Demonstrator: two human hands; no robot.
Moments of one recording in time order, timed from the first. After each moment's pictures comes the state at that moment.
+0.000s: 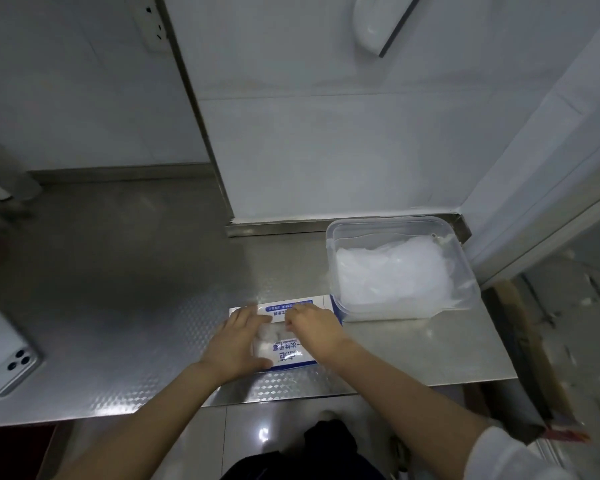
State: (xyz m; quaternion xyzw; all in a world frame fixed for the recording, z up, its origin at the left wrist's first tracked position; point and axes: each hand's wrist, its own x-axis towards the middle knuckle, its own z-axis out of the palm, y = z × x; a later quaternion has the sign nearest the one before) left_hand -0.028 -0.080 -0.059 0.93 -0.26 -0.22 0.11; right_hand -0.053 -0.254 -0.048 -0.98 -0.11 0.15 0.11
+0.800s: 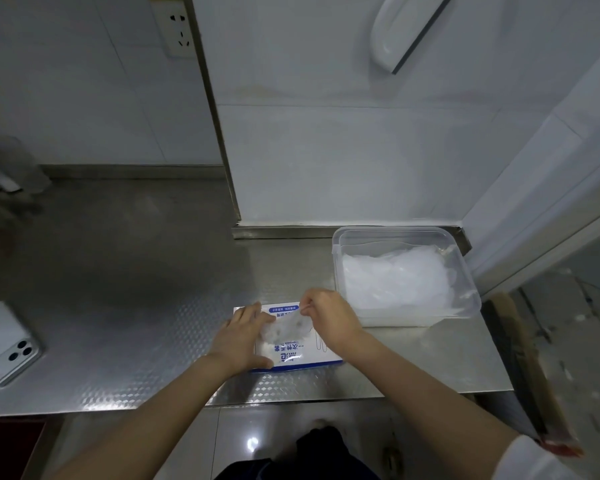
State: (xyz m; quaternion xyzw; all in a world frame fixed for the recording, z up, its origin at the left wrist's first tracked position) left_hand -0.025 -0.082 -0.058 0.94 -0.24 -0.24 0.10; right_hand -0.049 -0.270 -0.026 -0.95 0.03 0.09 0.29
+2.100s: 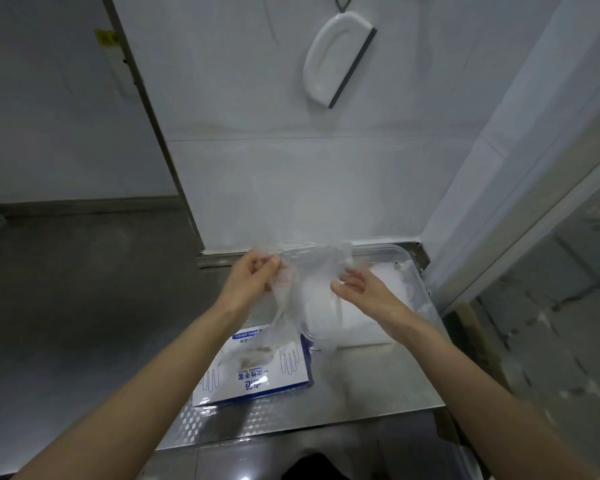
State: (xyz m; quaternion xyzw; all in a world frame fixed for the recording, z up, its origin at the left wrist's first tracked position) left_hand 0.018 -0.190 0.047 0.68 -0.05 -0.18 0.71; right_hand -0.058 -0.387 0.036 -0.75 0.20 0.08 0.63
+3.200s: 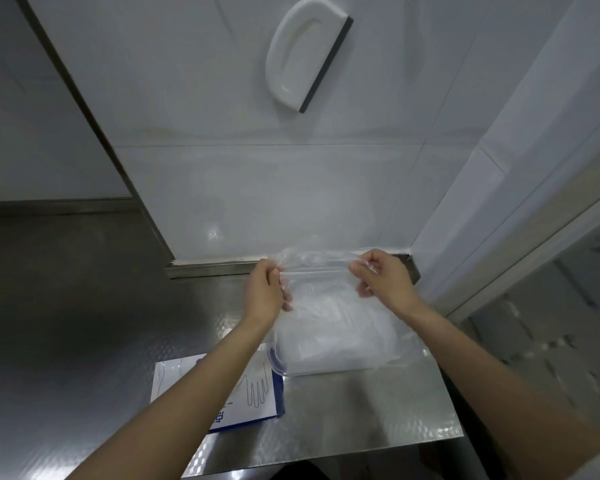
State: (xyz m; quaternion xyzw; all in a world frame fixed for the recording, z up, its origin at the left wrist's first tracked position) left_hand 0.039 -0.280 0.019 0.76 0.04 -0.13 0.64; right_hand -0.006 -0.472 0.032 -0.79 0.20 -0.05 0.57
